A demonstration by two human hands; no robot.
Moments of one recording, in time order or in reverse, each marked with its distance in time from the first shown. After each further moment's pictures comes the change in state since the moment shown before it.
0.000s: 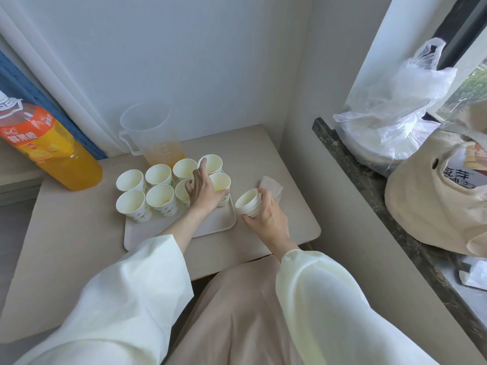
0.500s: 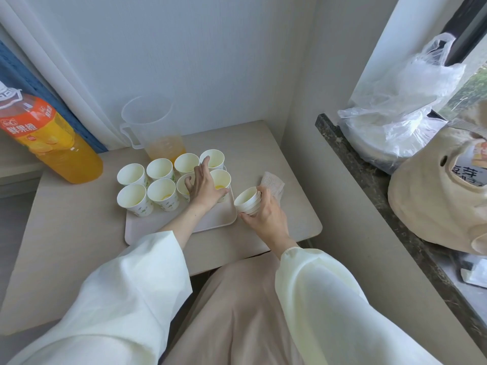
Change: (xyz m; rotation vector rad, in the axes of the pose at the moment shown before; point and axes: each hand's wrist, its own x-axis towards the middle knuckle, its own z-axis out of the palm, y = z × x) left_hand -0.001 -0.007 -0.002 0.033 -0.035 0.028; right_hand -0.004 -0.005 0.003 0.004 -0.026 0.004
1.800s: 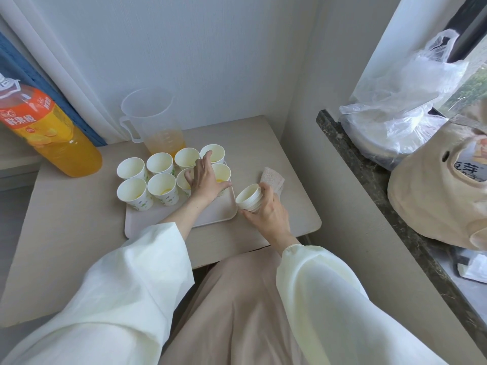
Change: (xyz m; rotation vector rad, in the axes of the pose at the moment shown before) left_hand 0.005 0.000 0.001 0.019 -0.007 -0.016; right_hand -0.005 0.004 0.002 0.011 0.020 -0.001
